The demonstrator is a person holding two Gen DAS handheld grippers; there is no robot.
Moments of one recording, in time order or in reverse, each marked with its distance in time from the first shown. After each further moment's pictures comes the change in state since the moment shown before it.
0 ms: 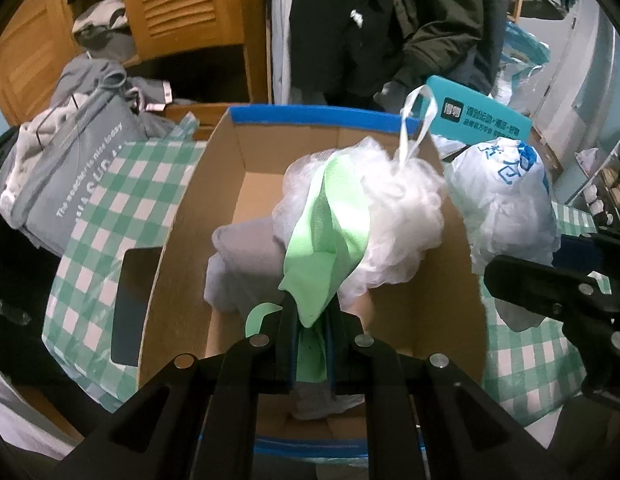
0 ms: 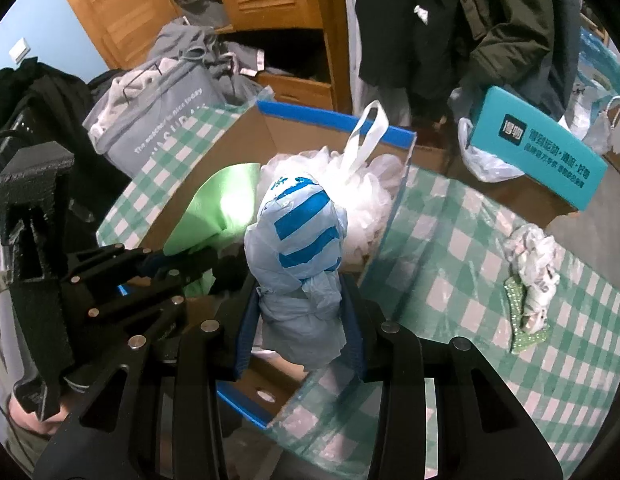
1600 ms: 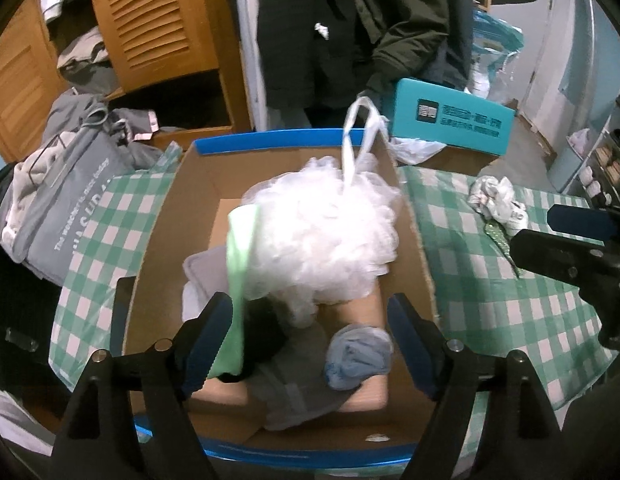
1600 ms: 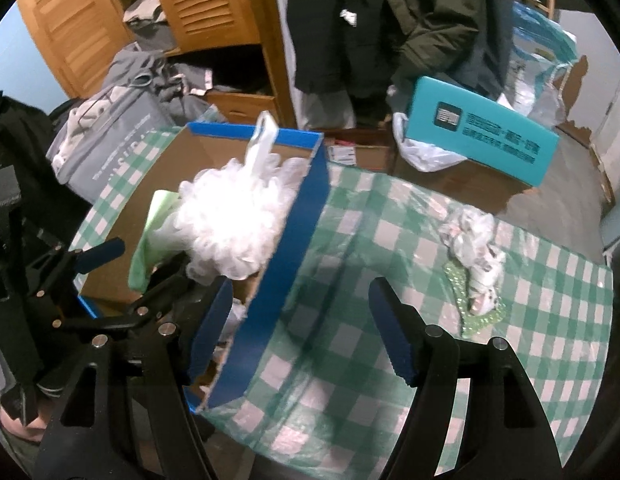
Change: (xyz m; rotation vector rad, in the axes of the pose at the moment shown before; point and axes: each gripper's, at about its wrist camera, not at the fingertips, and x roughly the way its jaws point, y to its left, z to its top) left arm -0.014 -0.050 0.009 0.092 -0.057 0.012; right arm -0.031 -0.059 -0.015 0.112 -0.055 -0.127
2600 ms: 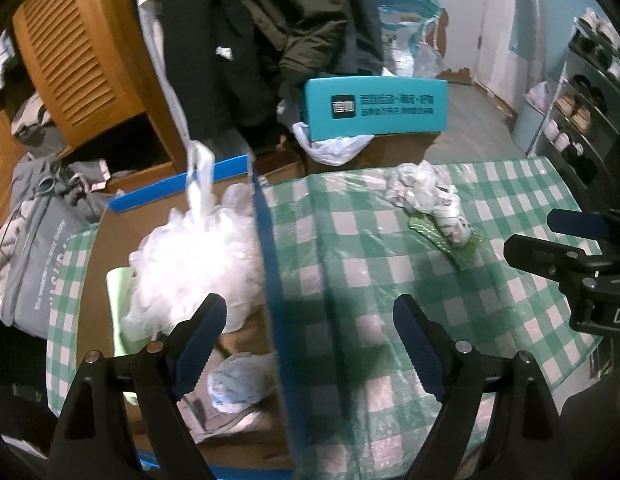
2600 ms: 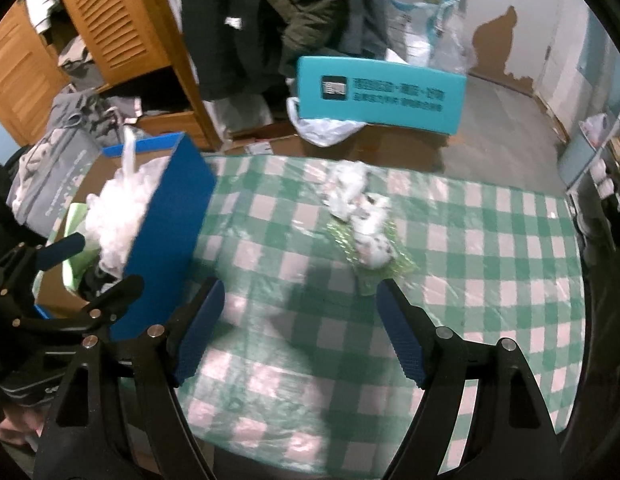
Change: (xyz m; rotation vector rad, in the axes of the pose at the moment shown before) left arm -0.006 -0.114 0.015 0.194 -0.015 -0.053; right arm -0.033 -0.115 -0.052 0.196 -0.020 -0.119
